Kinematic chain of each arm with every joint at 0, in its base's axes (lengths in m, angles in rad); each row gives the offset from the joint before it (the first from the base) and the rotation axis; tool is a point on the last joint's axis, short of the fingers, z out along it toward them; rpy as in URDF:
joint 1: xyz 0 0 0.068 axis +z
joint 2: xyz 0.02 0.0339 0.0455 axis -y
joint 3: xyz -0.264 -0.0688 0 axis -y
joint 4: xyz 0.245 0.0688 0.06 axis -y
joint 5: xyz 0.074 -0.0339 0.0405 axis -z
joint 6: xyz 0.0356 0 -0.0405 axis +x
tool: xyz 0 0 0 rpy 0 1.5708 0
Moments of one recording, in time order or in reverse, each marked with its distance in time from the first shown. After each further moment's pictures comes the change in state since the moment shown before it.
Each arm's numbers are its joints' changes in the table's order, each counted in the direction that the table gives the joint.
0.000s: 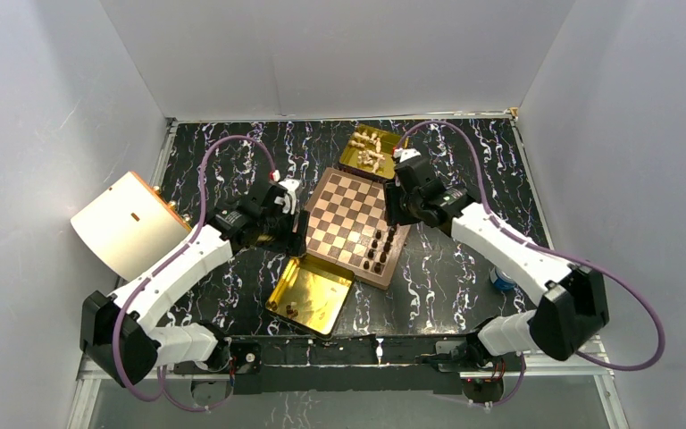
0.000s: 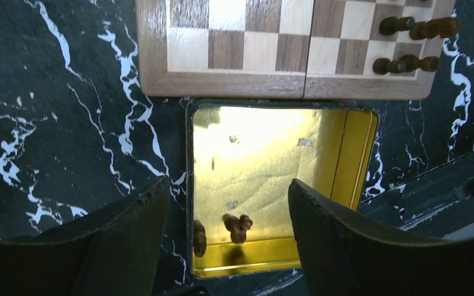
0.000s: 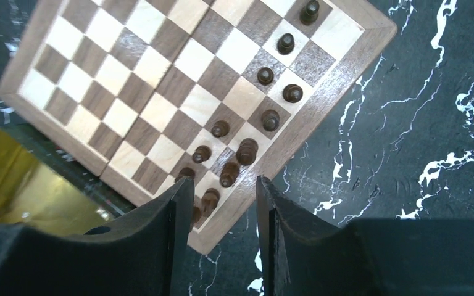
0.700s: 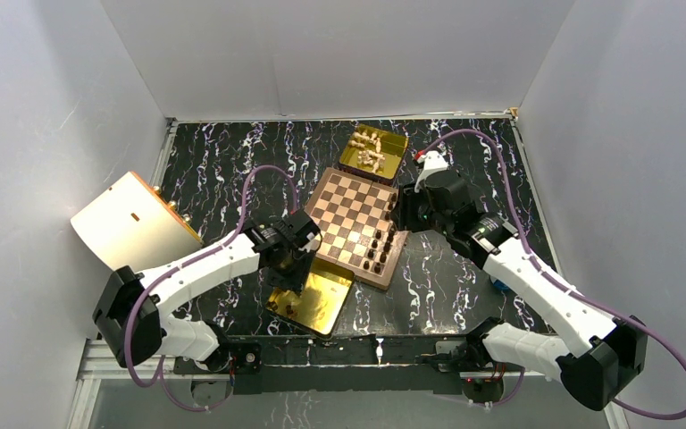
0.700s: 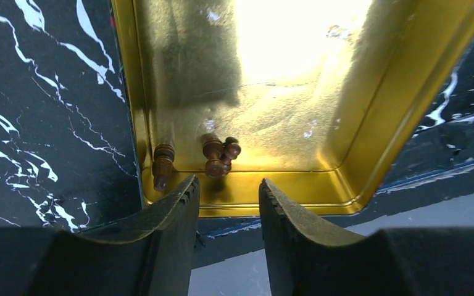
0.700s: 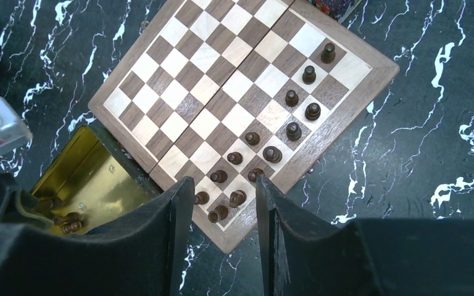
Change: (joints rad) left arm -0.239 -0.124 -0.013 -0.241 -0.066 -0.217; right arm 0.000 0.317 -0.162 0.140 -0.069 0.003
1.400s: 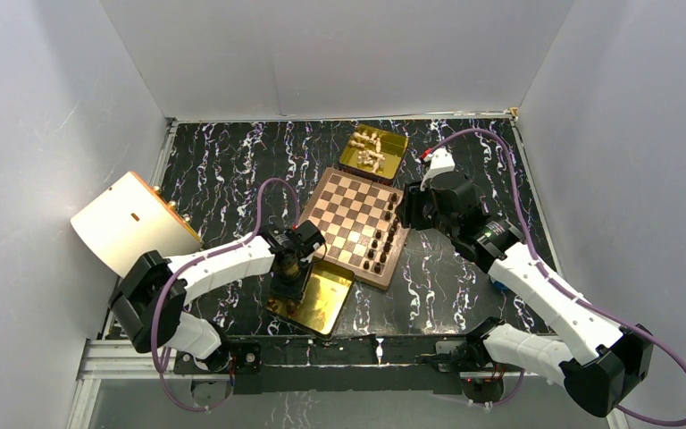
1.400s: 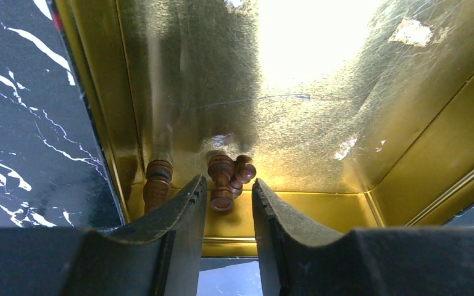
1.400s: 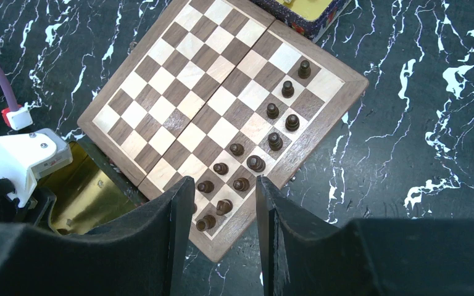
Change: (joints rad) left arm -0.007 -0.108 -0.110 0.071 0.014 -0.042; right arm 0.000 0.049 -0.003 0.011 0.067 -0.019
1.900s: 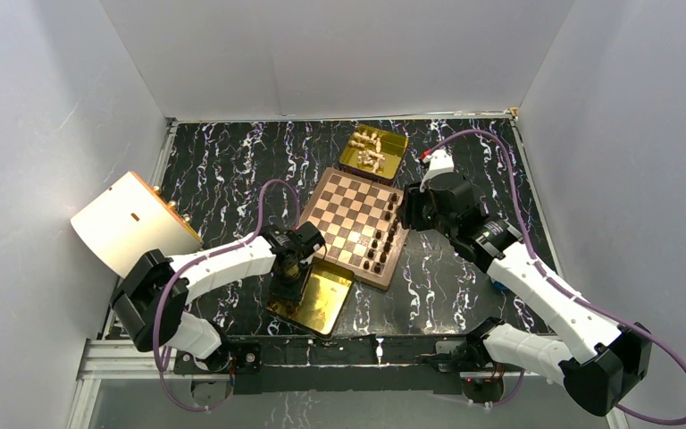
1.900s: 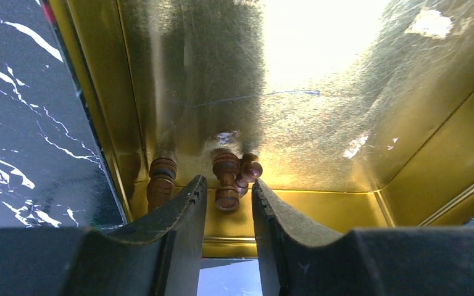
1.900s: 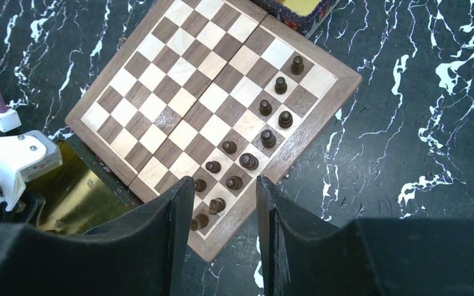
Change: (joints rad) left arm -0.003 -0.011 -0.004 -0.001 0.000 0.013; right arm 0.000 -0.002 -0.008 0.000 0.018 -0.013
